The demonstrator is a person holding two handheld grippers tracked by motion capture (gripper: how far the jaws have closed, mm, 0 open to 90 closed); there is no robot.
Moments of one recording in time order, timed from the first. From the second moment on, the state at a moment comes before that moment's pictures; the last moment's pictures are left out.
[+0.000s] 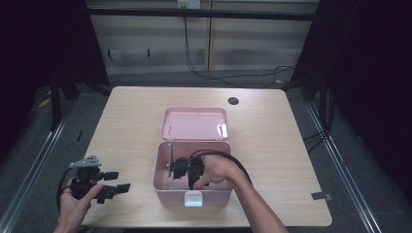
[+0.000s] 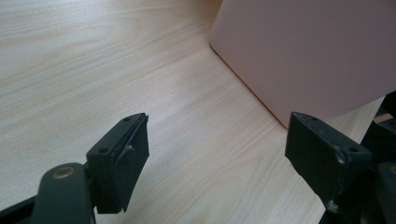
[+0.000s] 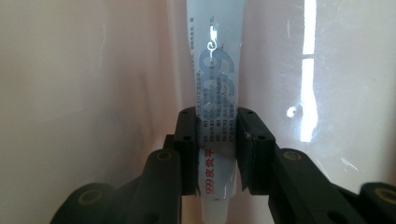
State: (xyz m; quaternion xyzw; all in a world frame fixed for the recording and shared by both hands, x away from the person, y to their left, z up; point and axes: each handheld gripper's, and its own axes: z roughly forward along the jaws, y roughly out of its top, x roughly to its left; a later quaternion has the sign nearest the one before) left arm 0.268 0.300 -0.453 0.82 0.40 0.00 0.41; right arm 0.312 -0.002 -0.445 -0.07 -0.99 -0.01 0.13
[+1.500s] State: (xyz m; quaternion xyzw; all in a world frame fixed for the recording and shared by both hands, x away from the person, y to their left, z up) left arm 0.268 0.300 -0.453 0.82 0.40 -0.01 0.42; right arm 0.311 -0.001 -0.455 -0.08 -0.99 -0.02 0.15
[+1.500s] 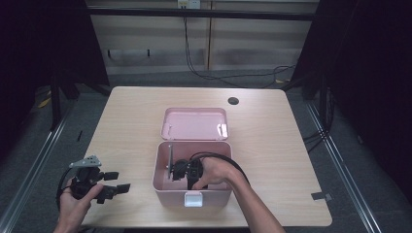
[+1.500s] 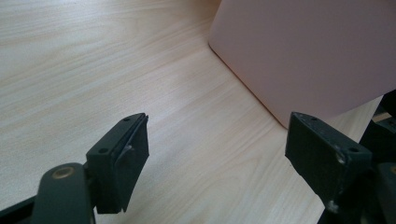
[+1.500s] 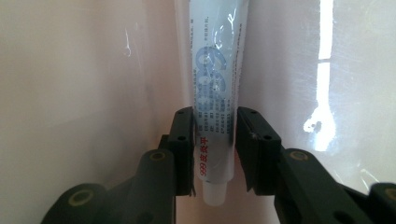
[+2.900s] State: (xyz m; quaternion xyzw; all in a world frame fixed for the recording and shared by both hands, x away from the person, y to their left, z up) left arm 0.269 0.300 -0.453 0.82 0.40 -0.01 0.42; right arm 0.312 -0.028 -0.400 -0.11 -0.99 -0.06 0.10
